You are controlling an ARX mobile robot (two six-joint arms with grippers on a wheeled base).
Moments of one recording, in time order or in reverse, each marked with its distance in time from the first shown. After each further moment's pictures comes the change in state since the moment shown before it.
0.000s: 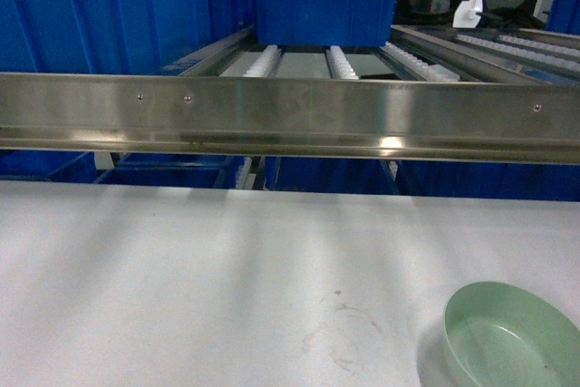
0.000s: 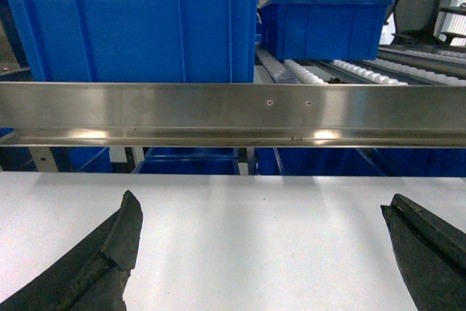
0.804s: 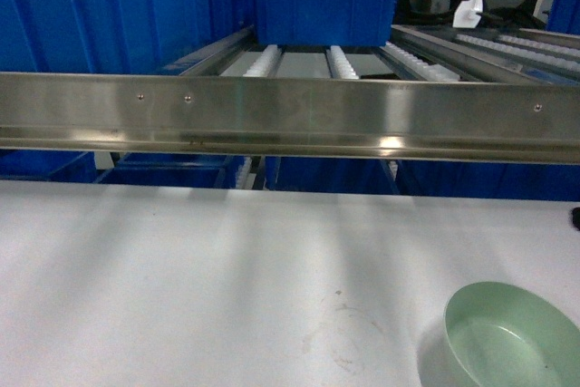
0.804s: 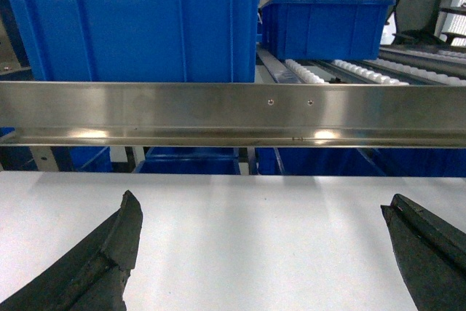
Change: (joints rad) left arm 0.000 0.000 0.000 0.000 0.000 0.000; right arm 0.061 1.186 0.423 0.215 -0.274 0.158
